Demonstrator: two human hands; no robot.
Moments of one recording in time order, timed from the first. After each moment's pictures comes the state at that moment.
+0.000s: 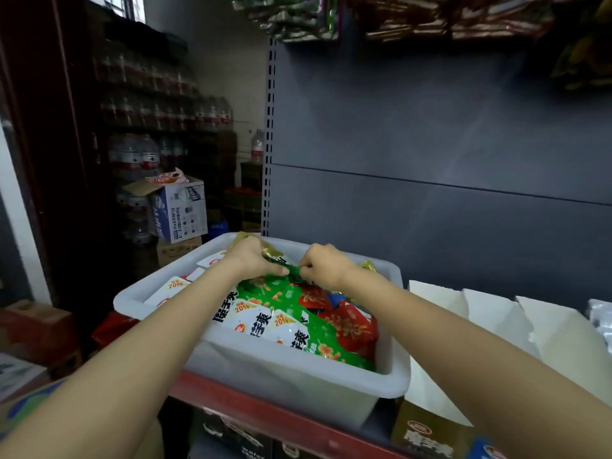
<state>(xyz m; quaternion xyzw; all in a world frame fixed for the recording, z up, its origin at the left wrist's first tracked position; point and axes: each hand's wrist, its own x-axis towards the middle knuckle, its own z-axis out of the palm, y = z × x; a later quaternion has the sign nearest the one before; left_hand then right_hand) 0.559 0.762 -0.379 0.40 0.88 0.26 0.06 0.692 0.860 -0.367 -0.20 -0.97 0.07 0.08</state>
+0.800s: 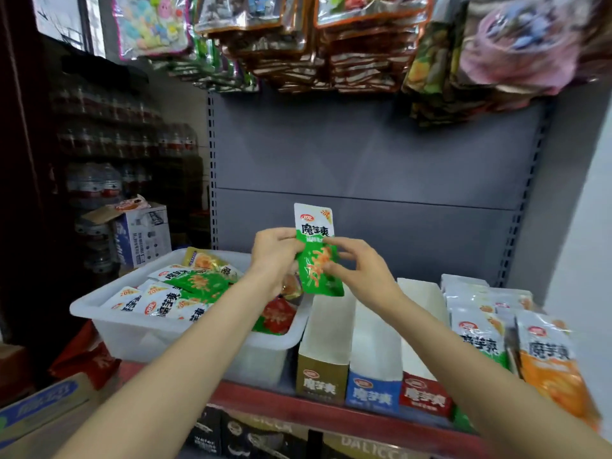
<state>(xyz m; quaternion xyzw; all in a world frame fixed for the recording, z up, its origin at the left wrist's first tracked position) 0.780 0.769 -0.321 0.34 0.57 0.72 0.21 0.903 0.844 -0.341 -0.22 -0.85 0.31 0.38</state>
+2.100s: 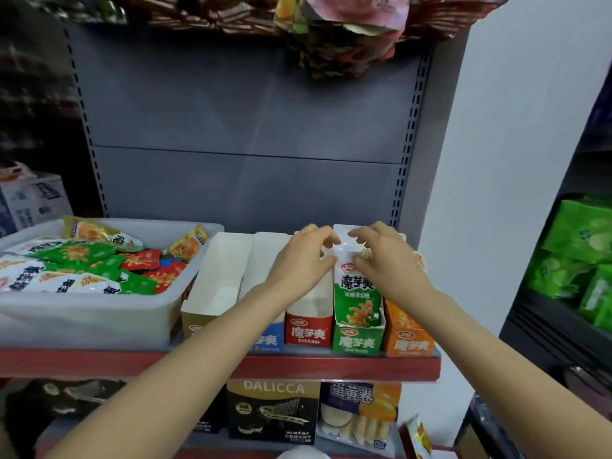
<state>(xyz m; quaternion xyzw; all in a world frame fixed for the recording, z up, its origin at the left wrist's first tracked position) 0.938 0.838 -0.379 0.68 0.62 0.40 -0.03 1.088 0.886 -0.369 -0.37 -0.87 -0.01 0.32</state>
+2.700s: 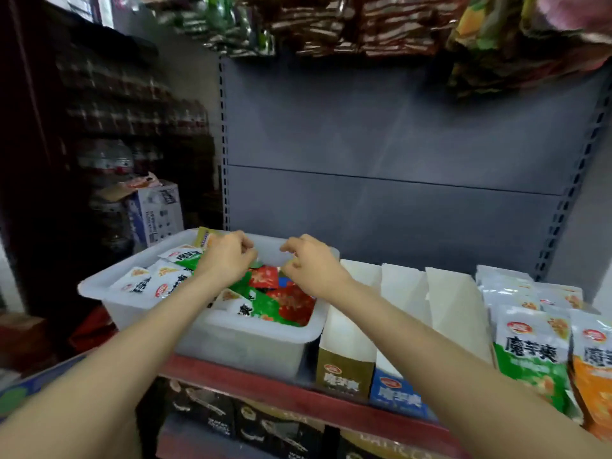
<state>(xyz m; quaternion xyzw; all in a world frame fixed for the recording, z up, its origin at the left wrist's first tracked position) 0.664 0.745 -0.370 0.41 0.84 0.35 -0.06 0.808 0.832 -0.361 -0.20 -0.95 0.10 0.24</state>
